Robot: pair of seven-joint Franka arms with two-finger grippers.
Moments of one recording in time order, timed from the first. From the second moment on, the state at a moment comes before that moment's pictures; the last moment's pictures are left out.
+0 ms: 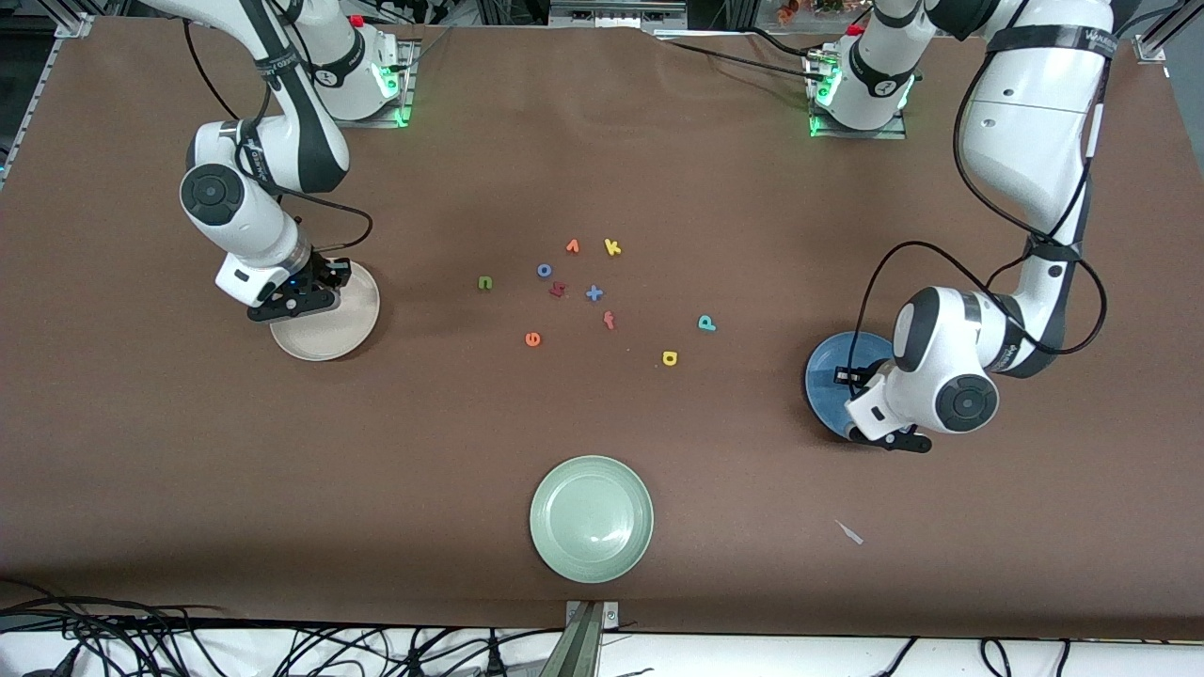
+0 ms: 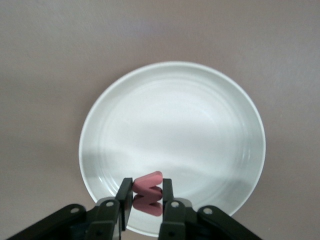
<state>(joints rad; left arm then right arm) -0.12 0.75 -0.02 -1.56 0.00 1.95 0.01 0.43 0.16 -0.30 -2.39 -0.06 2.47 -0.08</state>
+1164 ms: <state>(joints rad) -0.27 0.69 -0.29 -1.64 0.00 2.06 -0.63 0.53 0.31 0.08 -2.35 -0.02 2.64 0.63</state>
